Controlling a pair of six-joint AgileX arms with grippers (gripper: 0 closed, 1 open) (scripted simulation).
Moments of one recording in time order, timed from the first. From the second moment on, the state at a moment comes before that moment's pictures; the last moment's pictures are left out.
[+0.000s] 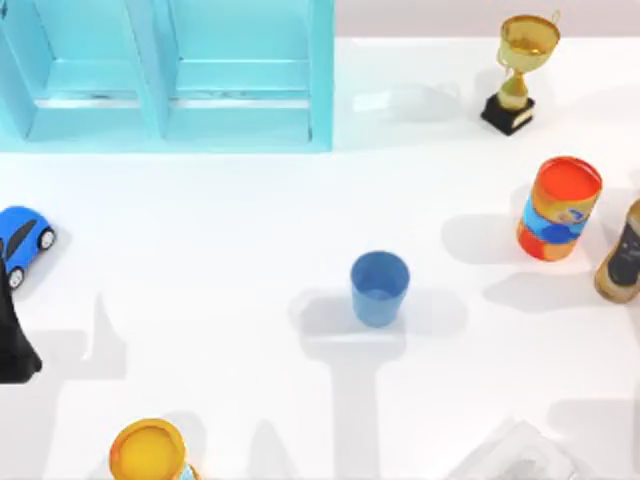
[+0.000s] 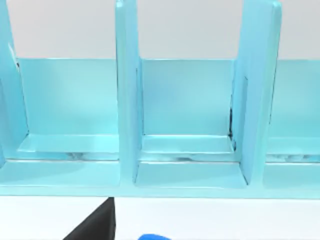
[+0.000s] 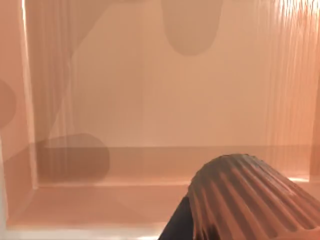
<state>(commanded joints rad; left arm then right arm) 0.00 0.00 0.00 0.00 0.00 0.00 -0.62 1.37 1.23 -1.26 -0.06 -0.62</state>
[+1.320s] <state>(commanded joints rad) 0.00 0.00 0.00 0.00 0.00 0.00 -0.62 1.39 1.00 -1.00 -0.06 -0.61</state>
